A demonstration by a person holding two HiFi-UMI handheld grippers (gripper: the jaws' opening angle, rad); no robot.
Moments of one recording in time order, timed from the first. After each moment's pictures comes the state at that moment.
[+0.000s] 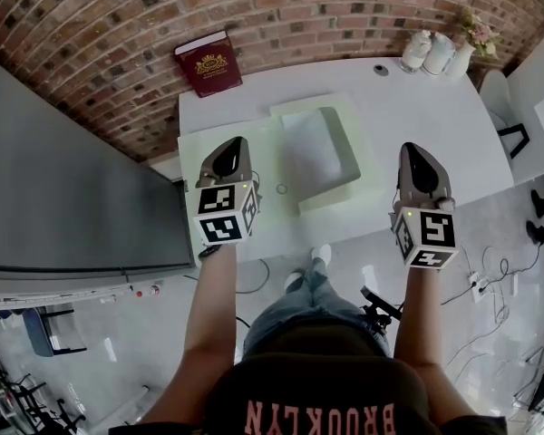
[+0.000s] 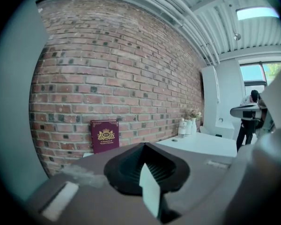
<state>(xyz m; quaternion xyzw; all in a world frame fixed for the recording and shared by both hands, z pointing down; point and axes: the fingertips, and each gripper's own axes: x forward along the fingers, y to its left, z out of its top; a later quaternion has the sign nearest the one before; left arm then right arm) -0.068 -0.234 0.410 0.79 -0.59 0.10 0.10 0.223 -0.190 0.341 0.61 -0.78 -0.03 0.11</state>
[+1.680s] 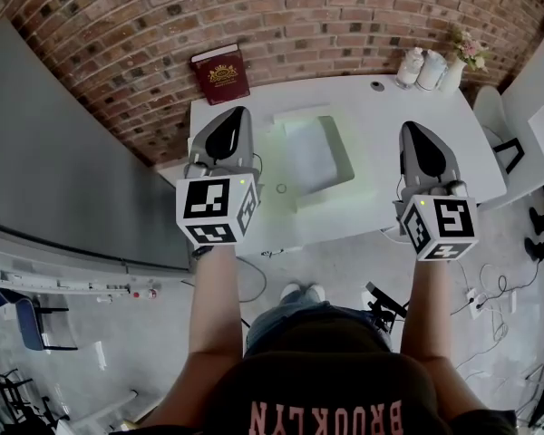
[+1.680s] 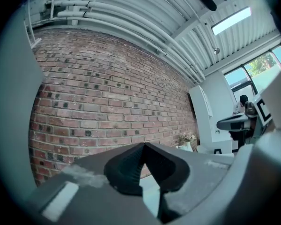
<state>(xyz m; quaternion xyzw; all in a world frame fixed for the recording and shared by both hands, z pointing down) -0.042 -0.179 0.258 0.81 -0.58 0.00 -0.04 0.208 -0.153 0.244 0.57 -0.82 -0.08 0.04</state>
